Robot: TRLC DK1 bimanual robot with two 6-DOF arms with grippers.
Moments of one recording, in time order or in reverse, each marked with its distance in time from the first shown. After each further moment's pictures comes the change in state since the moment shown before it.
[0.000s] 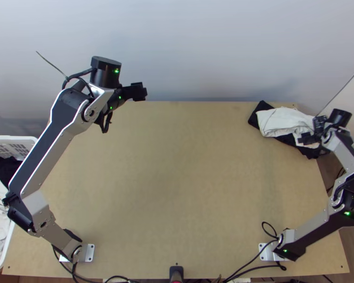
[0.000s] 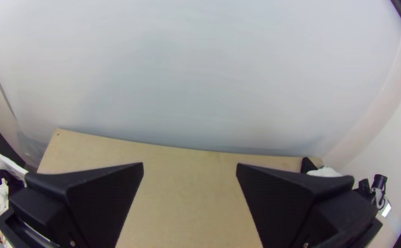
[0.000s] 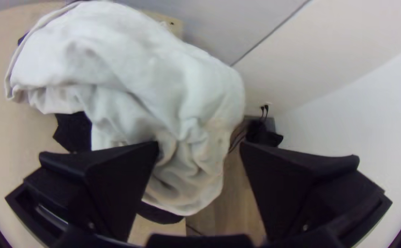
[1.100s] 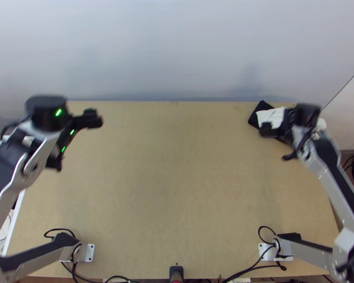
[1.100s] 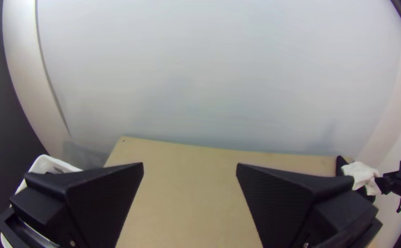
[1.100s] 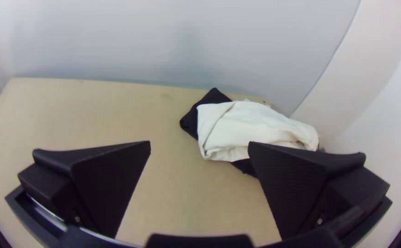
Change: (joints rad) left arm 0.090 -0.549 -0.536 0.072 -0.166 0.141; right arm 0.540 -0.519 -0.174 -0.176 0.035 0.549
